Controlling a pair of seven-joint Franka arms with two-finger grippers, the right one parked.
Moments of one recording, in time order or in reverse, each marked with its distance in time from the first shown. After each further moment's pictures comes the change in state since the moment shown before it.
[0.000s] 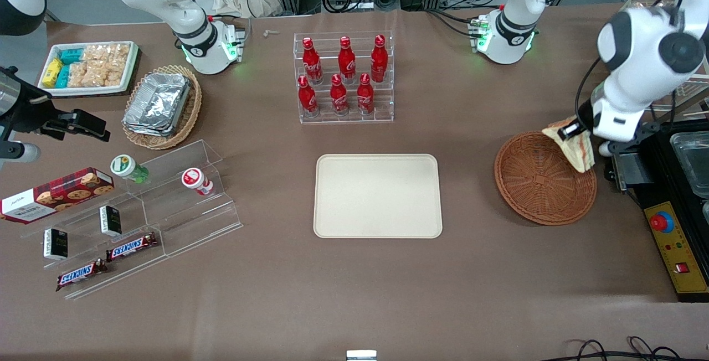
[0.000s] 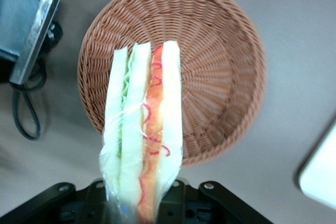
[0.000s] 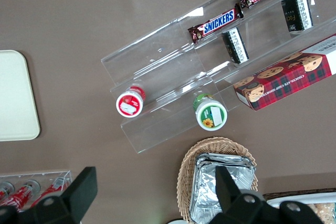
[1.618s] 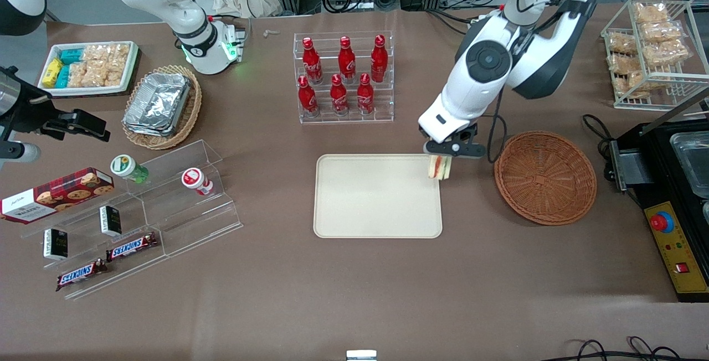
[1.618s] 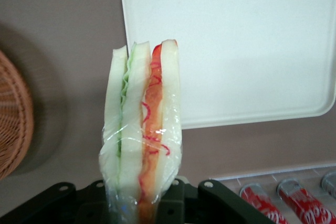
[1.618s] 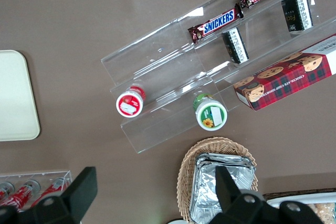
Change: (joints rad) arm -0.007 0.390 -0.592 0.385 -0.020 -0.020 -0.102
